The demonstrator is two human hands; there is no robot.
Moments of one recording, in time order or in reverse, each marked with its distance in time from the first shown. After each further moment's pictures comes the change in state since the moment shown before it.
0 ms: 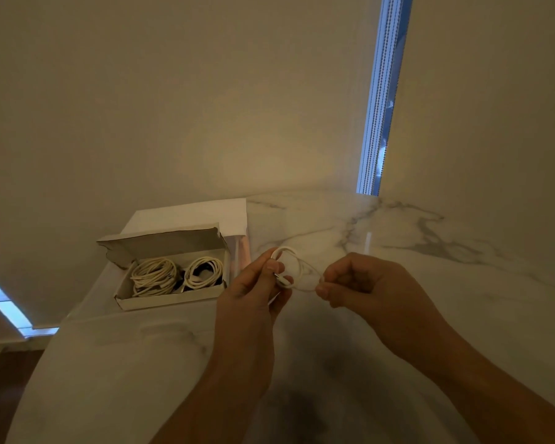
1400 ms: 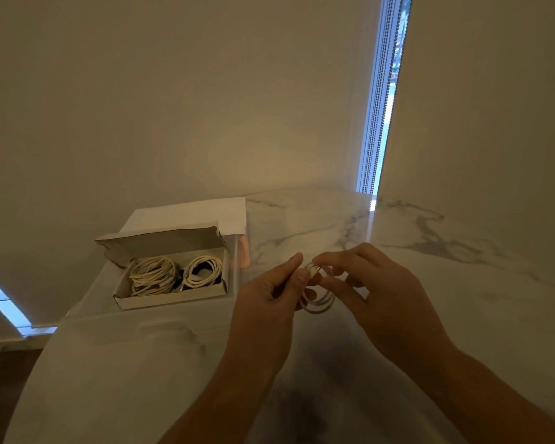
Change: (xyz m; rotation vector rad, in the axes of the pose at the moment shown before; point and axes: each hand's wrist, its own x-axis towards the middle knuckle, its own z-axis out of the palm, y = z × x) left_hand -0.004 -0.007 0.002 0.582 -0.172 0.211; right_hand 0.005 0.022 0.007 -0.543 0.167 -0.349
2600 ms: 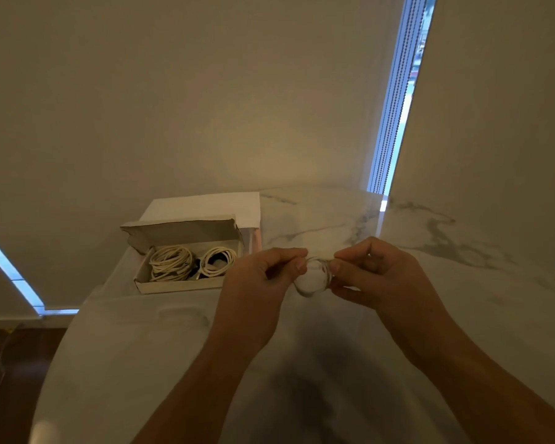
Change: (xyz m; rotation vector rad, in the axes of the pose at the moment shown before) left_hand 0.010 0.017 -0.036 0.372 -0.030 0.211; right_hand 0.012 -0.025 -0.010 0.820 -0.048 0.499
